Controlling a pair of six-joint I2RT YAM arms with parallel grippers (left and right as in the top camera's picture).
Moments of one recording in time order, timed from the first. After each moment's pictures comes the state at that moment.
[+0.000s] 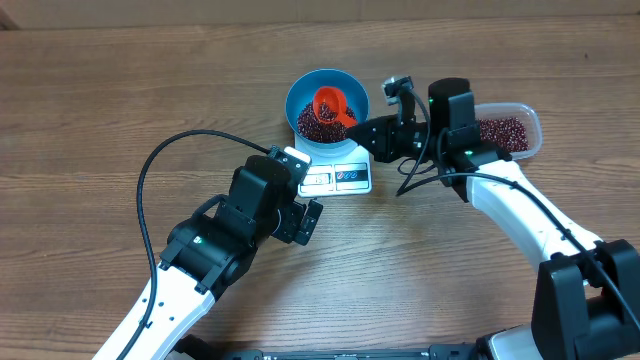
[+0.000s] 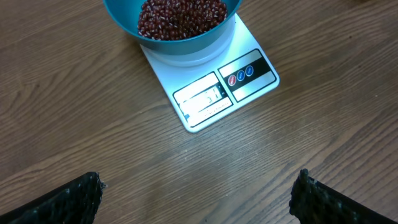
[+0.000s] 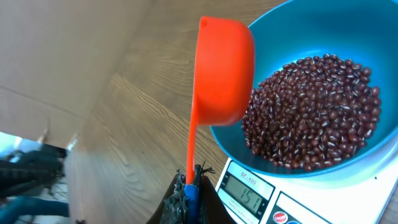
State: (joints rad) left arm -0.57 1.12 0.96 -0.71 -0.10 -0.07; right arm 0.26 1.64 1.04 -0.04 -0.78 0.33
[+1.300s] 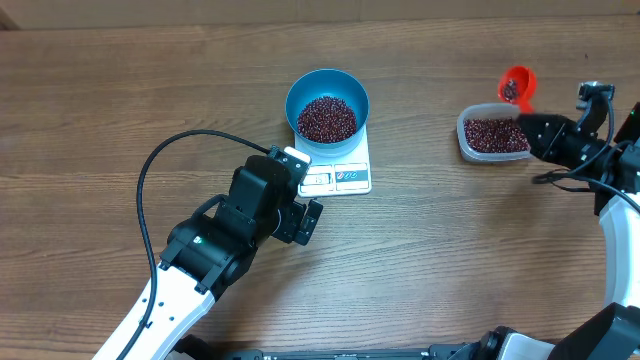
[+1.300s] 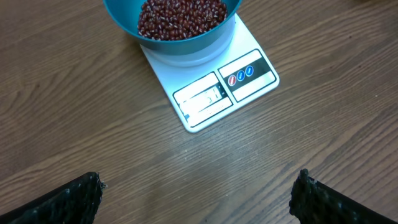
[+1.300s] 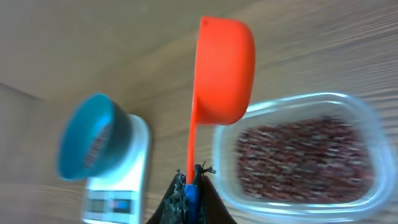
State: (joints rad) left arm -0.57 1.12 0.96 -0.71 -0.10 -0.07; right arm -0.46 1.43 1.04 -0.43 -0.75 -0.01
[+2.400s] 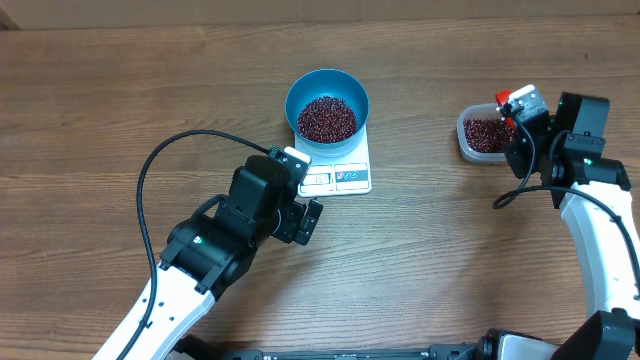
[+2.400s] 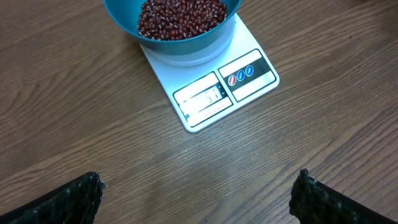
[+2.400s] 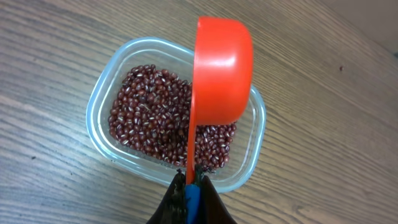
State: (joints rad) left arm -0.57 1.12 0.96 -0.71 -0.10 -0.07; right arm -0.20 1.43 1.04 -0.50 -0.06 -0.64
